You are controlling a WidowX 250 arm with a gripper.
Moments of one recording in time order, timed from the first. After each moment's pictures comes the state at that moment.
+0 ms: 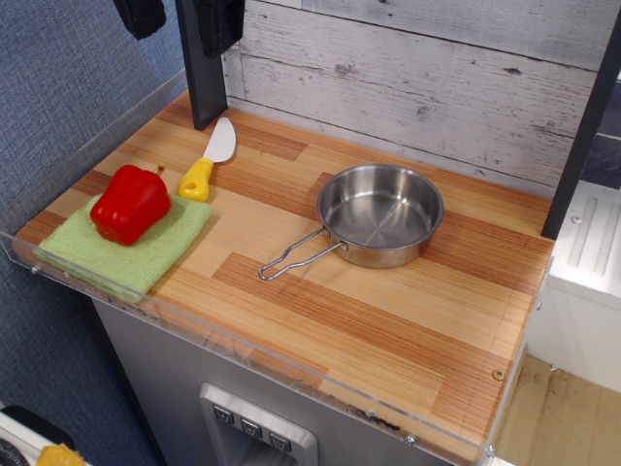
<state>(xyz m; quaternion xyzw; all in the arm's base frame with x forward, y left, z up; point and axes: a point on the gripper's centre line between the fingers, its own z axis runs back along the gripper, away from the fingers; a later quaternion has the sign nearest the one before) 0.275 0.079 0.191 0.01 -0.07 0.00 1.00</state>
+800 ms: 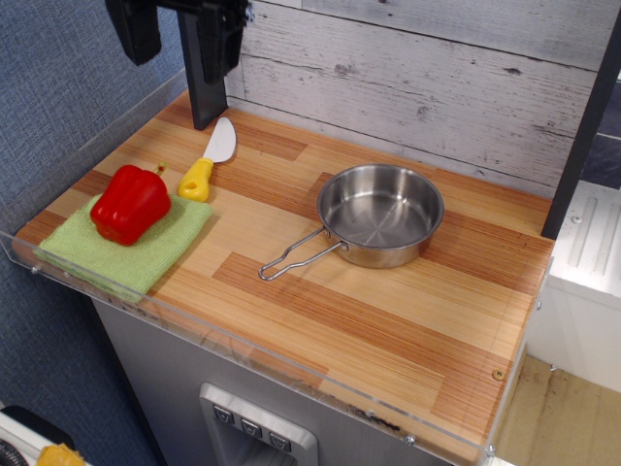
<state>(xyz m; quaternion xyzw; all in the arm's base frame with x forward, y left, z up) 0.290 0.092 0.163 0.04 -0.04 0.05 1.00</state>
